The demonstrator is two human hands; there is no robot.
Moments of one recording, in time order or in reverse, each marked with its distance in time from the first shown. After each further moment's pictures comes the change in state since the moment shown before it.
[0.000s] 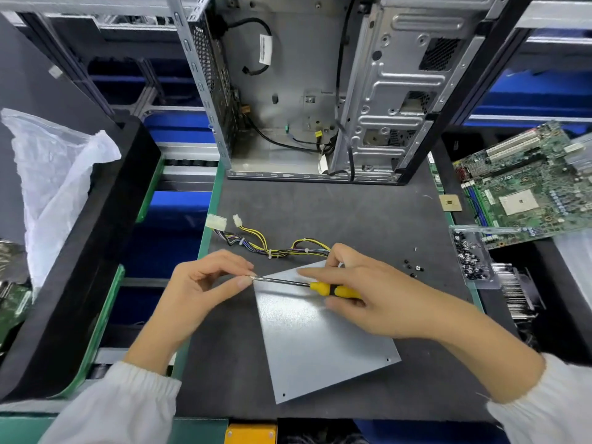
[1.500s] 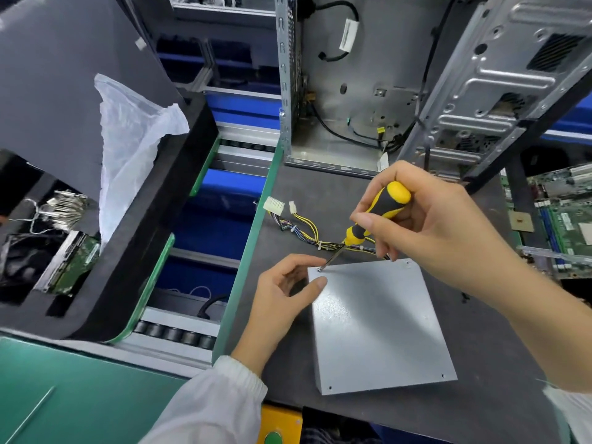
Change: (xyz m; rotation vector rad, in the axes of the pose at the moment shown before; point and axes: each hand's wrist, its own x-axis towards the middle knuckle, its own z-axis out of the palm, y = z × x) left_hand -0.019 -0.032 0.050 -0.233 0.239 -0.108; right_hand 0.039 -0.050 -0.044 0.465 0.360 -0.163
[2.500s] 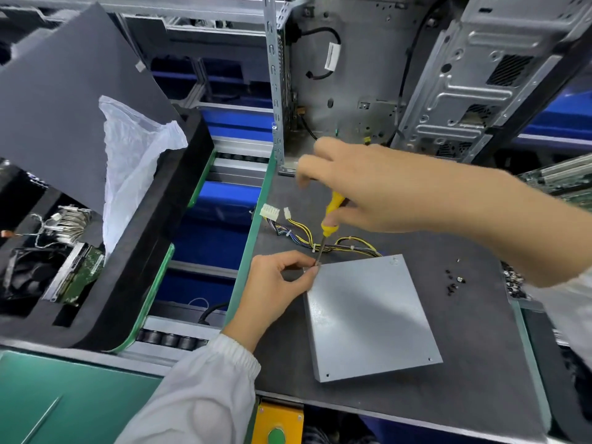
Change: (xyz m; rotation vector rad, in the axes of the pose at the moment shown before) left_hand 0.012 0.030 -0.008 0.558 0.000 0.148; right_hand 0.051 -0.058 -0.001 -1.044 -0.387 -0.178
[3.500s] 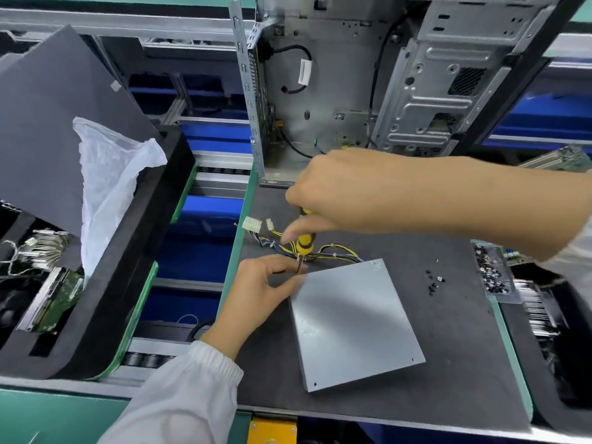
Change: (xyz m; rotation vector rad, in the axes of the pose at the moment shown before) left_hand 0.009 0.016 -0.008 0.049 -0.072 0.066; right_hand 0.002 -0.005 -0.014 -0.332 -0.063 -0.114
